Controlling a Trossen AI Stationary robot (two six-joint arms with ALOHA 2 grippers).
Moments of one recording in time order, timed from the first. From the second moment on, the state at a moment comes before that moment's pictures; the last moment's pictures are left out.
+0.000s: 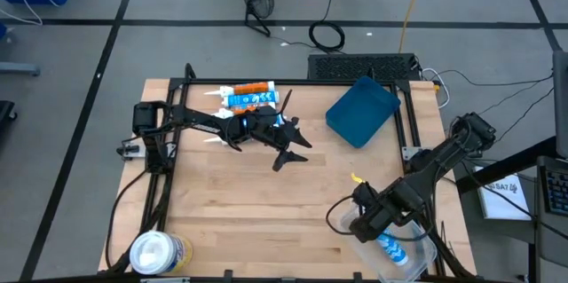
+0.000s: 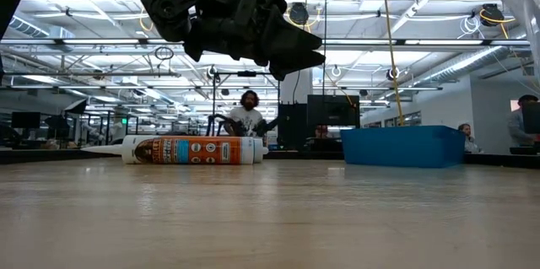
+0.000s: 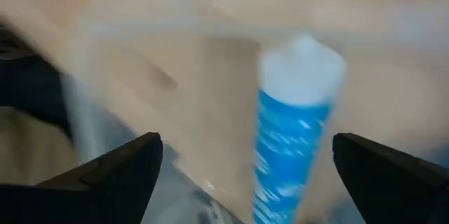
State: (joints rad) left arm 0.18 1.84 1.00 0.58 0.52 0.05; right arm 0.69 1.49 1.31 -1.17 -0.01 1.53
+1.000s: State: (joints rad) left arm 0.20 1.65 1.00 -0.03 0.12 0.16; right arm 0.45 1.36 0.76 0.16 0.85 -0.01
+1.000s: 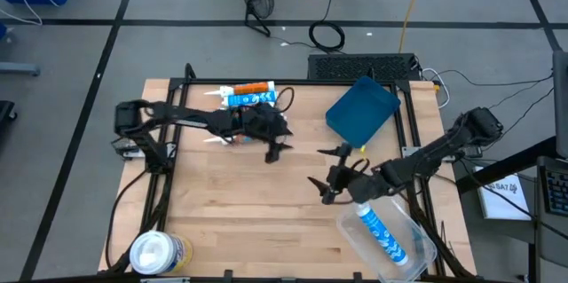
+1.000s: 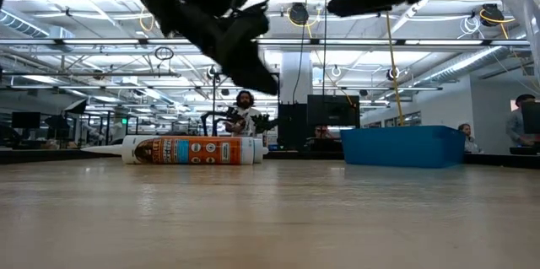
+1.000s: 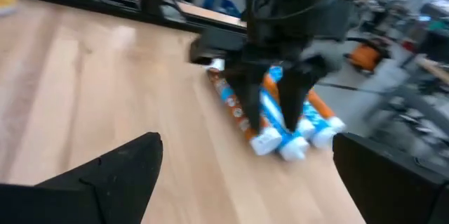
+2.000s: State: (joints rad) left arm 0.31 1.71 1.00 -0.76 -0.06 0.05; right arm 0.37 1.28 0.71 0.23 0.57 -0.16
